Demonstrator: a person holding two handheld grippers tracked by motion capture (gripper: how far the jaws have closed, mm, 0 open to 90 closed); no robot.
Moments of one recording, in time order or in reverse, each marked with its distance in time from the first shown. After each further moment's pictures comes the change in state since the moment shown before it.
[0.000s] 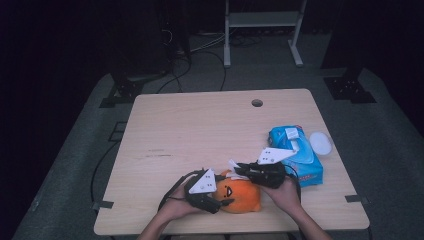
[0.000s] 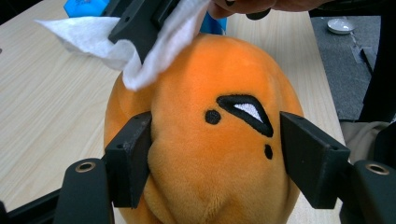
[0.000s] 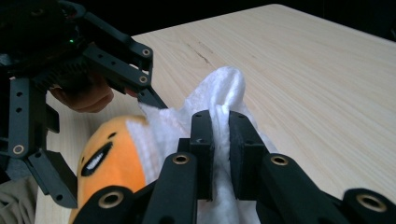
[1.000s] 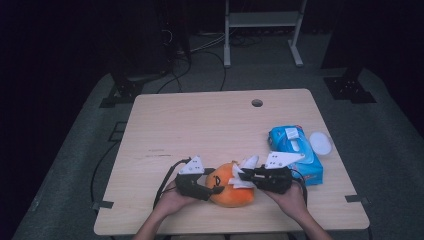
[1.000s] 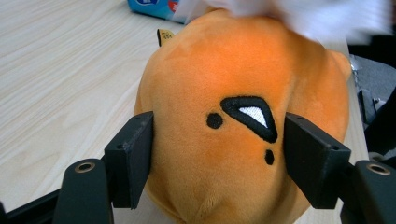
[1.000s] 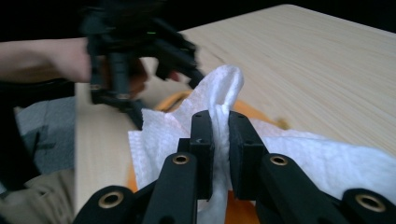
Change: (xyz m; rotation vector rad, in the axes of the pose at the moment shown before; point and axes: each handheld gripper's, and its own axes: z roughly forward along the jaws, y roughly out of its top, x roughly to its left) left arm 0.034 -0.021 -0.012 0.008 0.034 -0.285; right arm 0.010 -0.004 -0.018 -0.009 0.050 0.022
